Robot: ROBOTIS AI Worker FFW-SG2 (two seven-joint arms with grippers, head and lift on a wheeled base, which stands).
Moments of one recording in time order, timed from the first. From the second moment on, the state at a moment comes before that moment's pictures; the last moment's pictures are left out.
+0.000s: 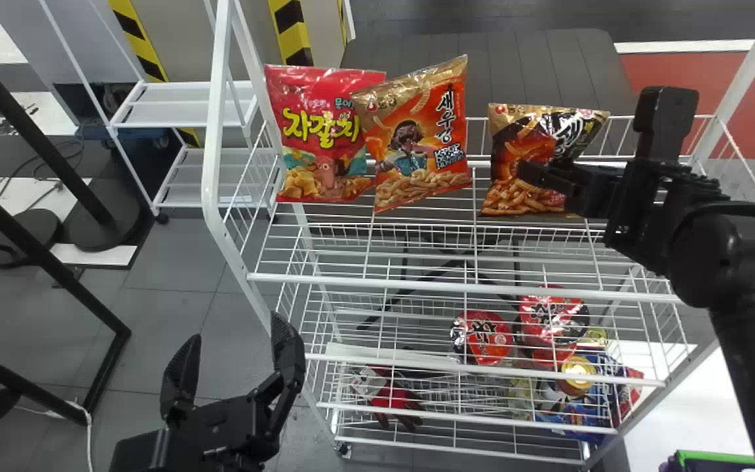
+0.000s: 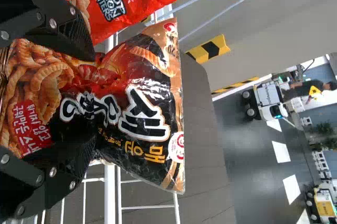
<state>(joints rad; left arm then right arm) 0.66 0.23 -0.22 -1.82 0.23 -0.50 0.45 -0.25 0.00 0.00 -1.53 -0.23 0.72 0.17</state>
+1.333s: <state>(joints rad) 0.68 0.25 -0.21 -1.85 0.22 -0.47 0.43 0.63 -0.05 -0.18 -2.09 -0.17 0.23 0.24</state>
